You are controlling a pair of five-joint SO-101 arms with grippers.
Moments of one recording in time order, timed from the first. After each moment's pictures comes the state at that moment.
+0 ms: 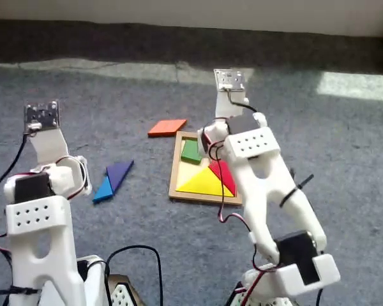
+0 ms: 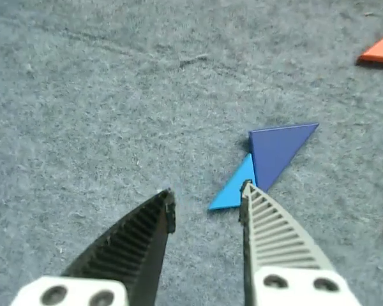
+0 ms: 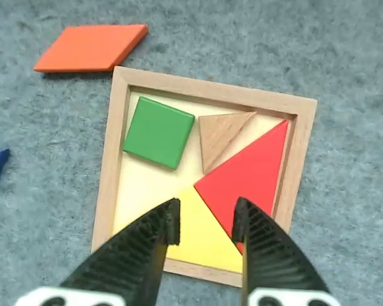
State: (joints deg) left arm -20.3 -46.6 52.0 67.0 3.9; right arm -24.3 -1.1 13.3 65.1 -11.3
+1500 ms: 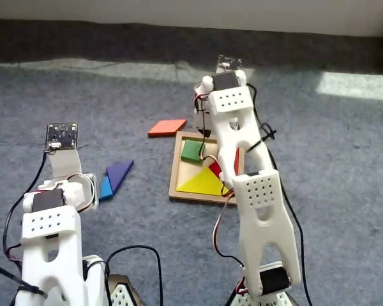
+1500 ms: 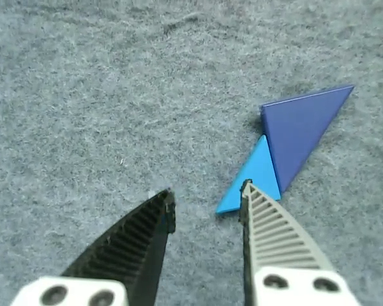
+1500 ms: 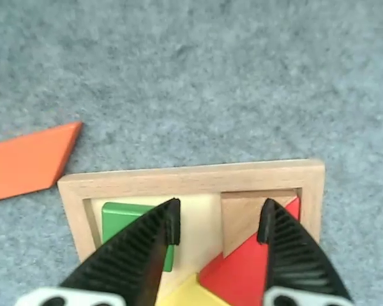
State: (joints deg) left arm -20.4 -47.1 67.5 51.9 -2.2; right arm -20.8 58.4 -67.2 99.7 -21.8
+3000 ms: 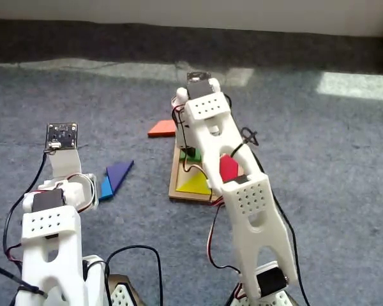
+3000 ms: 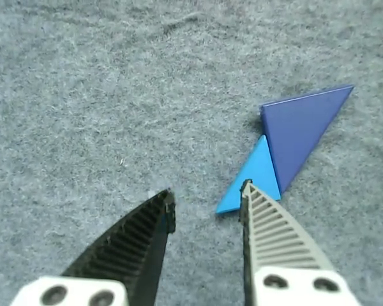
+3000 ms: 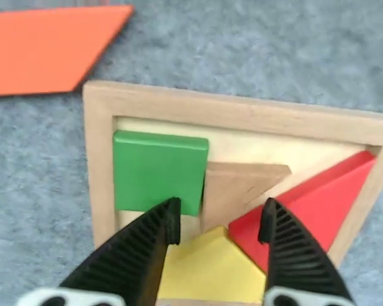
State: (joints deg) left arm -20.4 -47.1 67.5 51.9 -2.3; right arm -28.1 53.4 -52.7 99.9 -16.4
